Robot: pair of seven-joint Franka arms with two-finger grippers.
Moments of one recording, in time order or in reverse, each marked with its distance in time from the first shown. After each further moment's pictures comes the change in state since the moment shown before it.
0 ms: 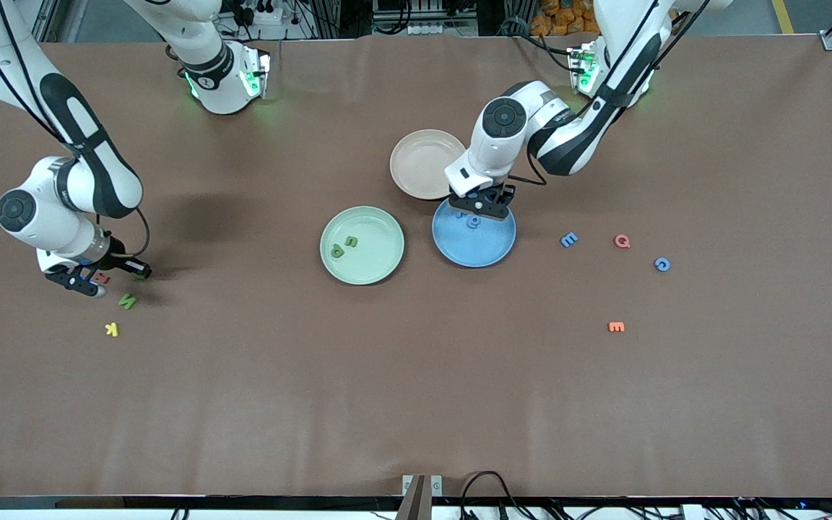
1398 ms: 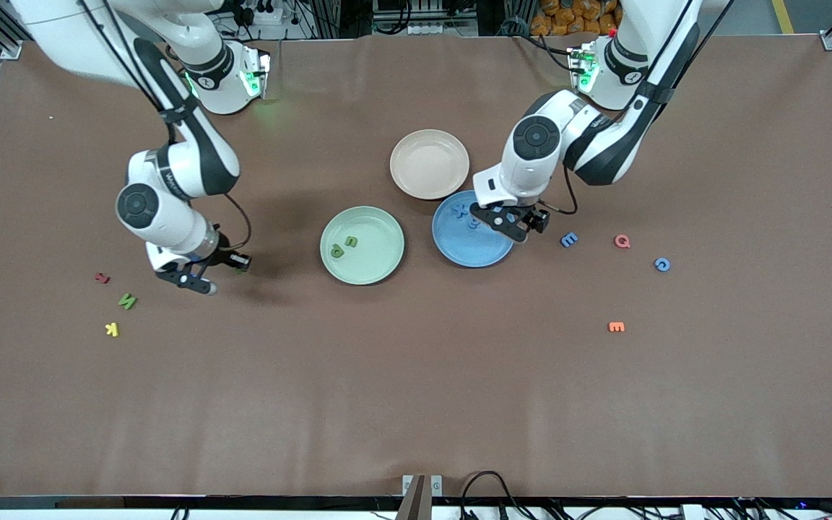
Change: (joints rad) left arm 0.025 -0.061 0.119 0.050 0.001 -0.148 0.512; right arm 0.400 -0.108 0.097 0.002 0.155 -0.135 0.331
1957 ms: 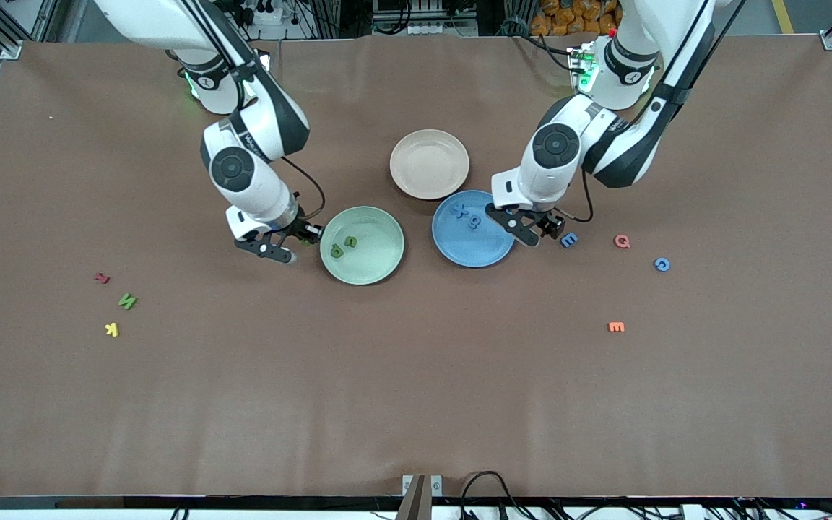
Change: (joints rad) left arm 0.038 -0.024 0.019 -0.045 0.000 0.004 0.156; right arm 0.301 -0.035 -0.013 0.012 0.046 -0.036 0.257
